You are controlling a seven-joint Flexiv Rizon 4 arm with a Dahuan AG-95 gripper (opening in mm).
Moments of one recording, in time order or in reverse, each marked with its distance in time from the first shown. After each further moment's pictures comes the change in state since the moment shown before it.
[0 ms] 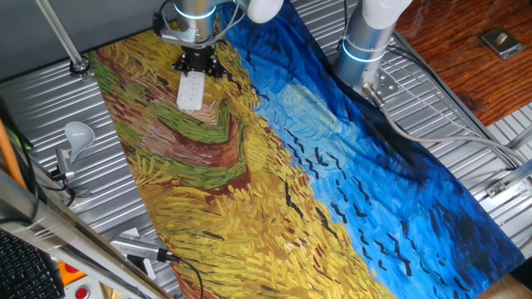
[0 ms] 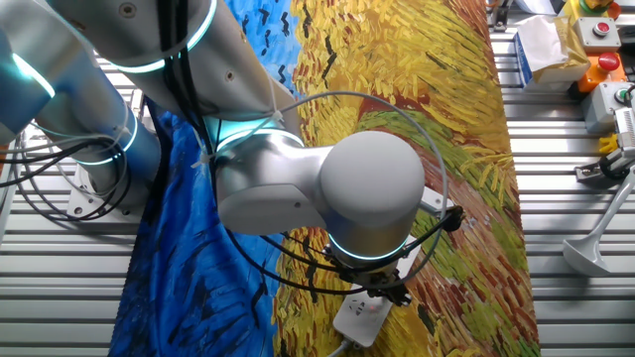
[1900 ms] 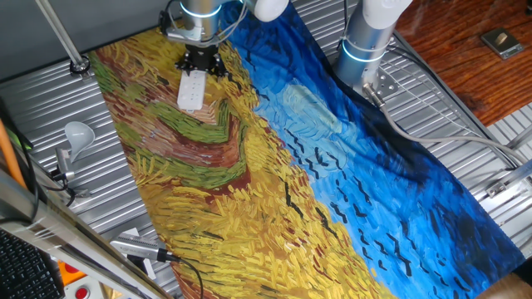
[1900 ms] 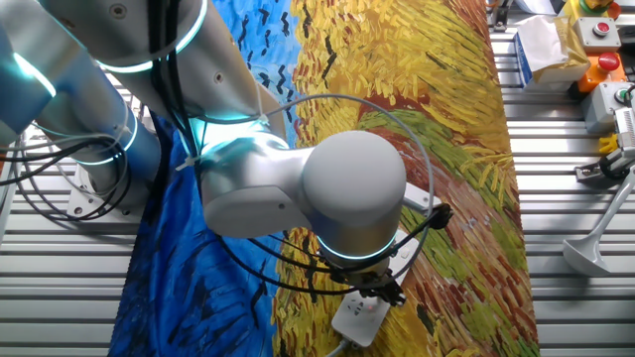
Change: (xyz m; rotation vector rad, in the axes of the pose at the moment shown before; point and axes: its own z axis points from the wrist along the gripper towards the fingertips) arm 0.006 0.005 0.001 0.014 0.002 -0.009
